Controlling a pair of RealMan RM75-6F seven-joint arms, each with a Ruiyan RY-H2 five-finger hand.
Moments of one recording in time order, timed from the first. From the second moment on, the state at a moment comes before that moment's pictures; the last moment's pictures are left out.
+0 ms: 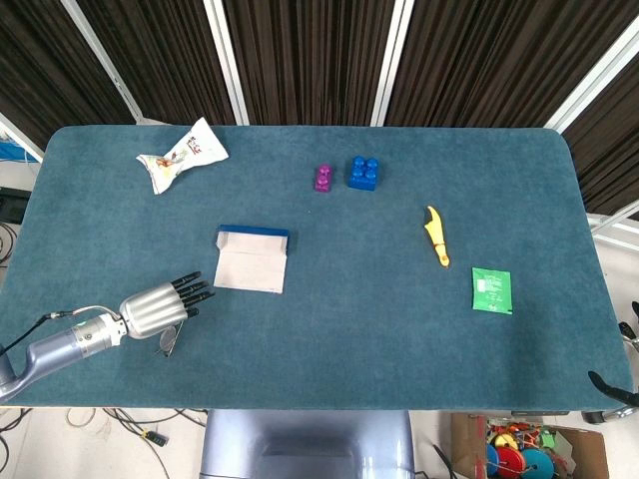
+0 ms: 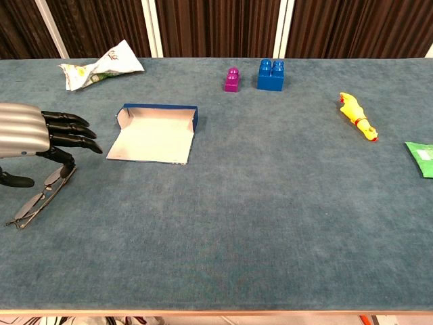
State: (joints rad) left arm -0.76 -1.35 0.23 -0.96 2.07 1.11 -0.16; right arm -0.06 -1.05 0.12 -1.71 -1.31 1.54 -0.01
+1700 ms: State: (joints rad) left arm -0.78 -1.42 0.31 -0.83 2.03 1.15 -0.17; right arm -0.06 -1.05 0.14 -1.73 -1.26 1.53 -0.01
